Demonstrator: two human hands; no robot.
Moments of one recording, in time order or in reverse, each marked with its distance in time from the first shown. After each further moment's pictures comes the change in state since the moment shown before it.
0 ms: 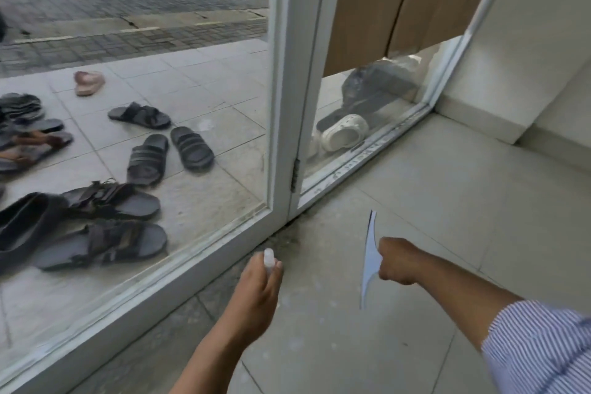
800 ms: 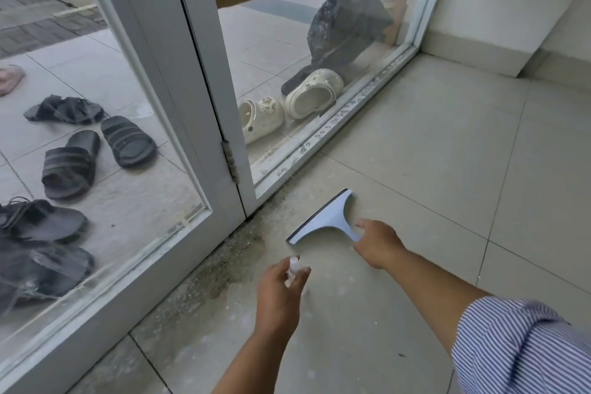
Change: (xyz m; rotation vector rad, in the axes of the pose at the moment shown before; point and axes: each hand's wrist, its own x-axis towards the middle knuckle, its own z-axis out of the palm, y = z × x) left_hand 0.097 -0.049 0.170 -0.051 0.041 -0.282; right_hand 0.160 0.063 0.076 0.452 0.122 0.035
